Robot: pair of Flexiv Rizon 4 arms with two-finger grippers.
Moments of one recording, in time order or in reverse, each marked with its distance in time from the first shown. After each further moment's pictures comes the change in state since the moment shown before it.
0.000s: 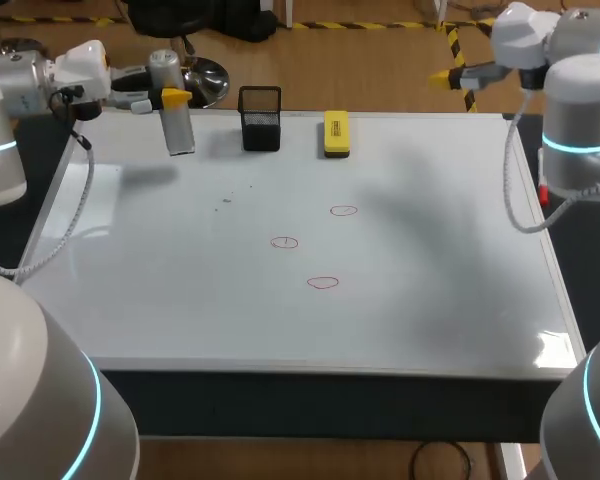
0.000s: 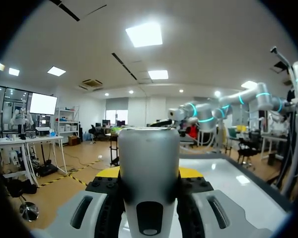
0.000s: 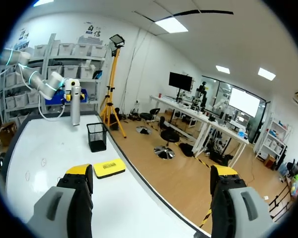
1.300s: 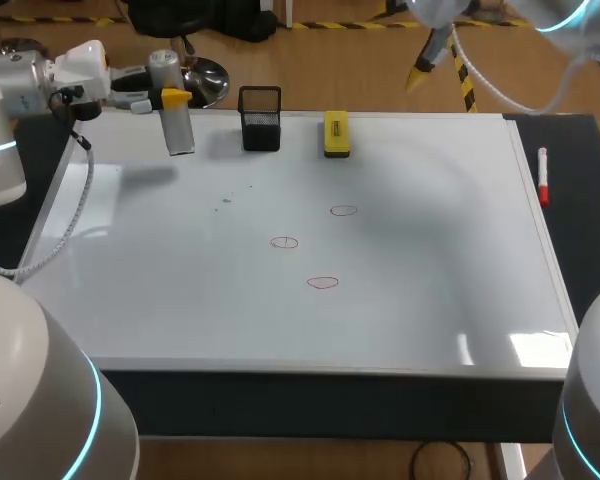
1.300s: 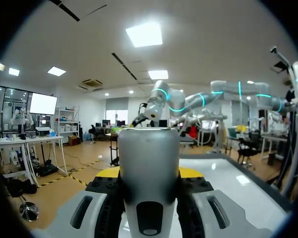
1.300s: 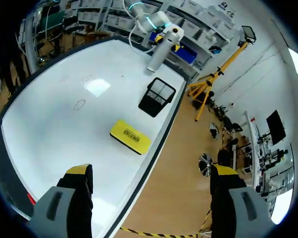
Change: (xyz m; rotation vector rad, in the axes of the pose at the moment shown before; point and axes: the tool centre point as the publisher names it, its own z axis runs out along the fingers) left arm 0.000 0.000 0.000 0.000 0.000 0.000; right arm 0.029 -0.006 0.114 0.281 0.710 -0.871
